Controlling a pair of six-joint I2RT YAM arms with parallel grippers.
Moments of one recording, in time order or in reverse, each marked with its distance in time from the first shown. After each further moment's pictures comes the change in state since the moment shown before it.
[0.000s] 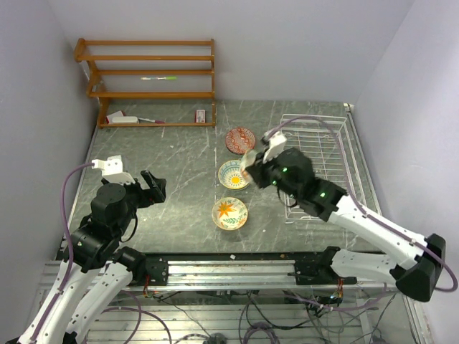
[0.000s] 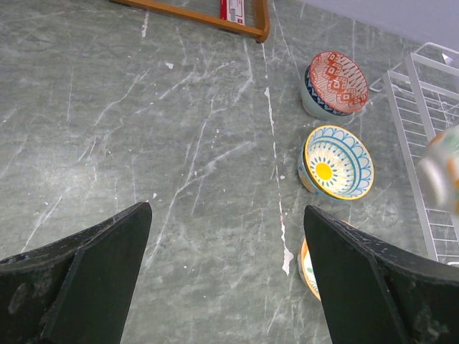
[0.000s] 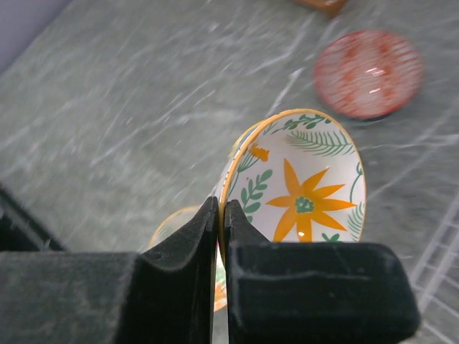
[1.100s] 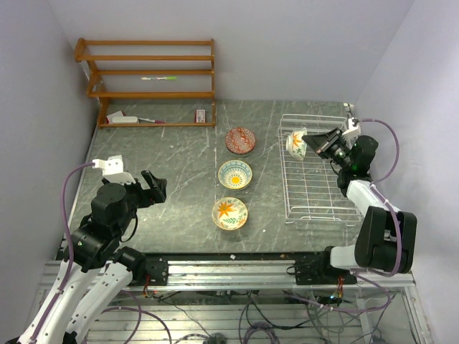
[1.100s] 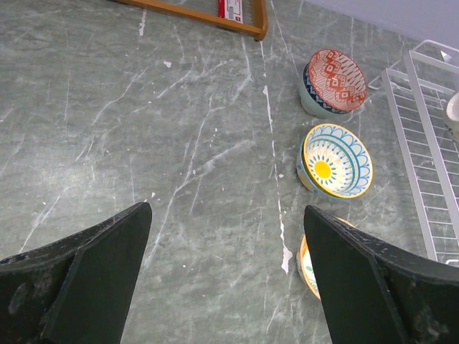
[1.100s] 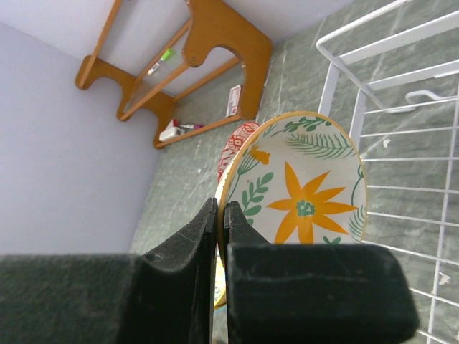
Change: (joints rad) left arm 0.000 0.002 0.000 0.000 0.008 0.000; right arm -1.117 0.249 -0.267 0.791 -0.866 0.562
